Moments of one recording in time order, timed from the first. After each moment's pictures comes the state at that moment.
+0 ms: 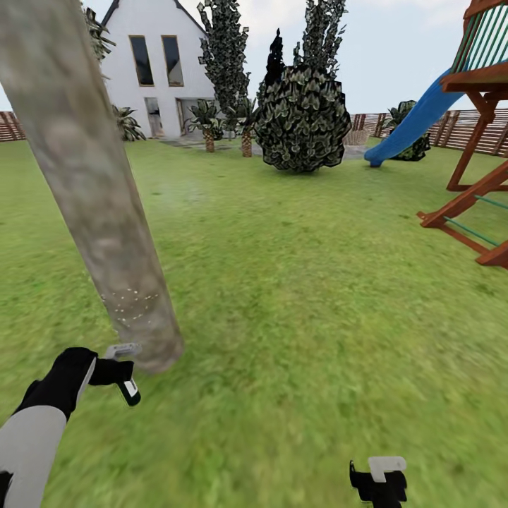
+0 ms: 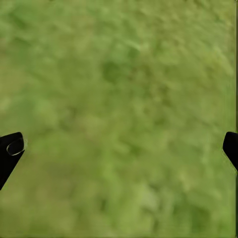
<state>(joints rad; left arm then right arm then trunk) -0.78 0.24 0.29 -0.65 -0.31 0.79 -0.48 -0.46 -0.06 0.10 -0.06 0.04 -0.47 -0.26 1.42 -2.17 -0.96</state>
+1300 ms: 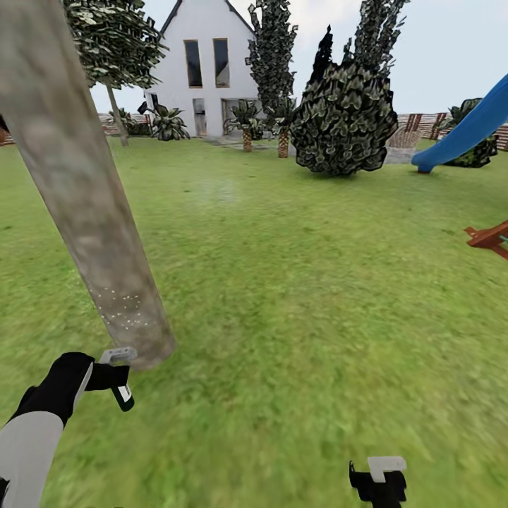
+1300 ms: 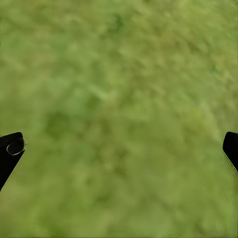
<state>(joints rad) -0.75 0.24 0.30 -0.66 -0.31 0.79 -0.43 -0.46 -0.06 0.10 -0.06 0.04 -0.47 -0.26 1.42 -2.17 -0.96</state>
